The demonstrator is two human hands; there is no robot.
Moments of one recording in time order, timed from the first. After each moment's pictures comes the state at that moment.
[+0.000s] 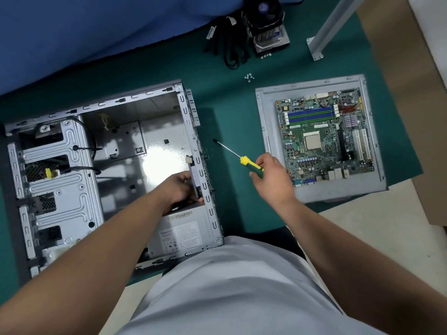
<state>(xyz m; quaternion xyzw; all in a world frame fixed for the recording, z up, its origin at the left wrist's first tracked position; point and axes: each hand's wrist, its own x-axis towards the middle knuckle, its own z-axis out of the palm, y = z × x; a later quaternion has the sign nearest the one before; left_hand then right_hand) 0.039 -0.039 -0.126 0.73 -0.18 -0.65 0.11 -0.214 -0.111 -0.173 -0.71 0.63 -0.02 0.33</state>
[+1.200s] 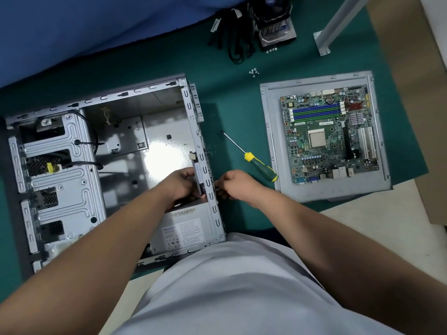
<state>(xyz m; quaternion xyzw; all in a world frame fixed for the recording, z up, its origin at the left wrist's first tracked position) 0.037 -0.039 -0.127 0.72 -0.17 -0.66 0.13 -0.133 -0.092 -0.168 -0.48 0.57 0.12 0.66</state>
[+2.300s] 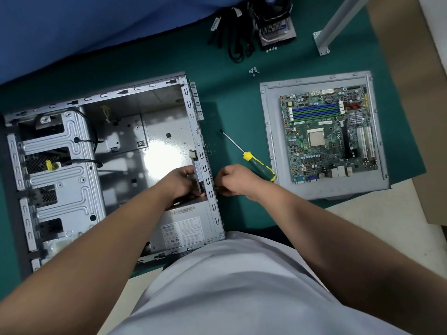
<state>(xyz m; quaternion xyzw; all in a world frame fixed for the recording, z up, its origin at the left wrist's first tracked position) 0.041 -0.037 -0.144 0.72 -0.20 -0.65 0.13 -0.132 -0.101 -0.170 -0.44 0.57 0.10 0.68</state>
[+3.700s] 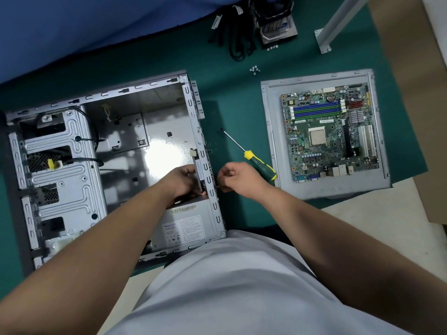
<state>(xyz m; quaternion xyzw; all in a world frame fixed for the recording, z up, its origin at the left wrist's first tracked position) 0.039 -0.037 -0.146 0.73 -0.18 -0.65 0.14 -0.148 -0.095 -0.170 -0.50 0.53 0.02 0.69</state>
